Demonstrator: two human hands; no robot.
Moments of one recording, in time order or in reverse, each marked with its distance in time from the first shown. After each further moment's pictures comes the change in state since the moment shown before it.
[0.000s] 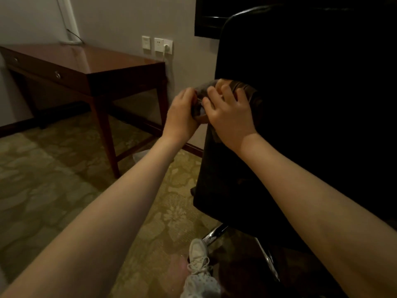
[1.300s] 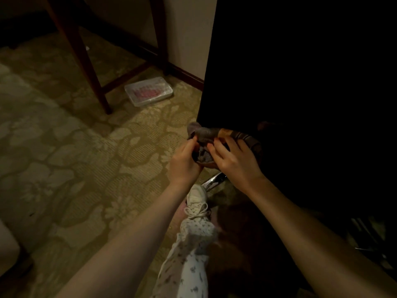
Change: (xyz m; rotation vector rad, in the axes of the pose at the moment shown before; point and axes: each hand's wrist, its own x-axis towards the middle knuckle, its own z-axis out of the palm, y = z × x) left_hand -0.220 -0.116 0.173 -0.003 -0.152 -0.421; right_hand -0.230 -0.132 0.080 0.468 -0.262 -0.188
